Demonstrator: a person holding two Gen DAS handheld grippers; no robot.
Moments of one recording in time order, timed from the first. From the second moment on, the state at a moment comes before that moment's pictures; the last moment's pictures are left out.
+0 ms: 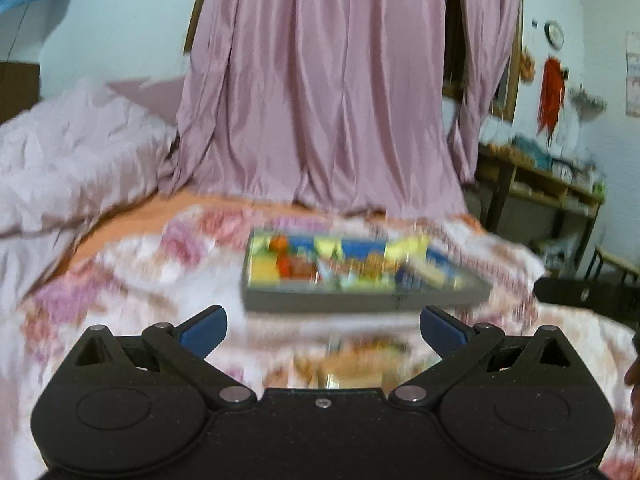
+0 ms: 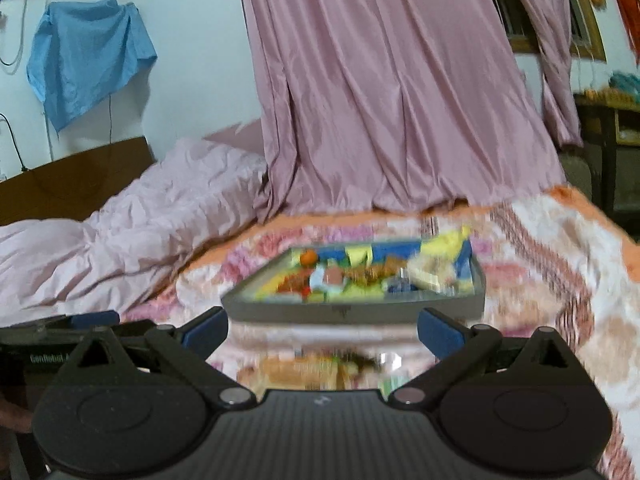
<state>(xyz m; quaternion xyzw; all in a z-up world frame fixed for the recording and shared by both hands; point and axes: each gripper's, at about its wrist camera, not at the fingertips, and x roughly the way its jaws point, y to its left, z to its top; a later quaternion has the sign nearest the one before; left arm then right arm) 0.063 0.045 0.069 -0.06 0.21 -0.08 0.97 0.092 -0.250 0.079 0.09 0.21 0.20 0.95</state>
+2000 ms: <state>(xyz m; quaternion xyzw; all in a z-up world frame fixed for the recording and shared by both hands) 0.136 -0.001 -0.070 0.07 0.38 -0.15 0.91 0.099 -0.275 0.011 0.17 0.30 0.17 0.92</state>
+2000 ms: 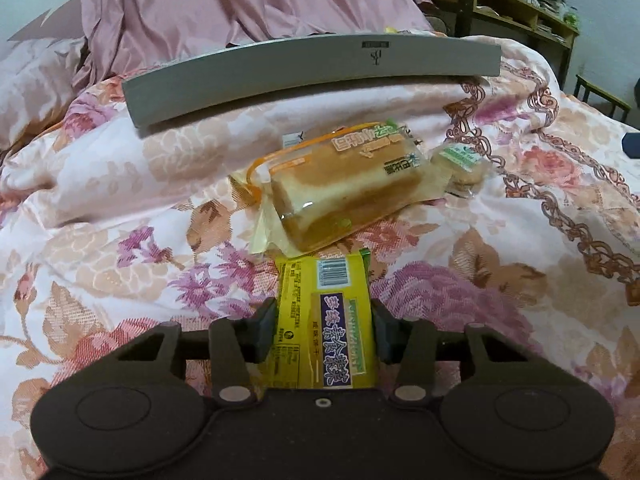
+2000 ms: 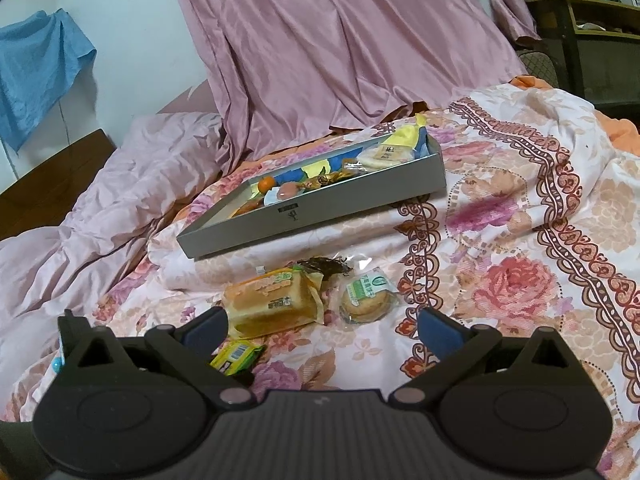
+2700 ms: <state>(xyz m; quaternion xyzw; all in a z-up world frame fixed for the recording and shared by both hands) 0.117 0.032 -0.017 -0.08 0.32 -0.11 0.94 0.157 -0.242 -0.004 0.01 0.31 0.16 0.94</state>
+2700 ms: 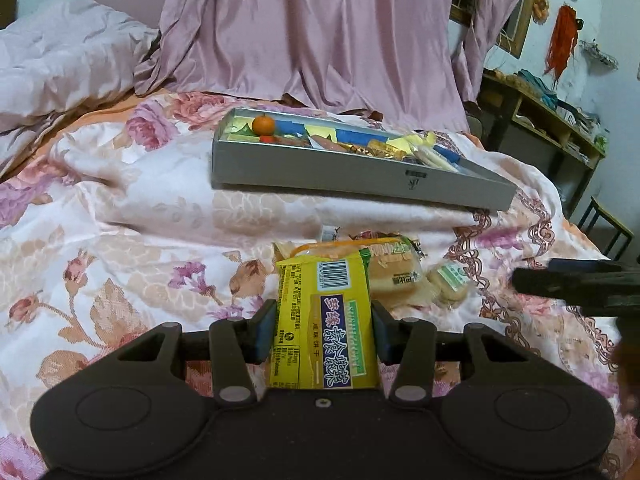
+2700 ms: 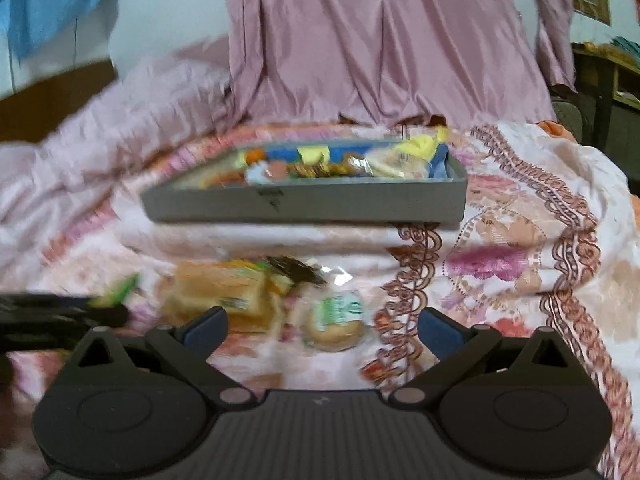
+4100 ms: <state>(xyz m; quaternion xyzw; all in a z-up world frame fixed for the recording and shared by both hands) 0.128 0.024 -0.030 -0.07 0.34 -0.11 0.93 0.229 -0.216 -0.061 -0.05 0.35 0.20 0.91</state>
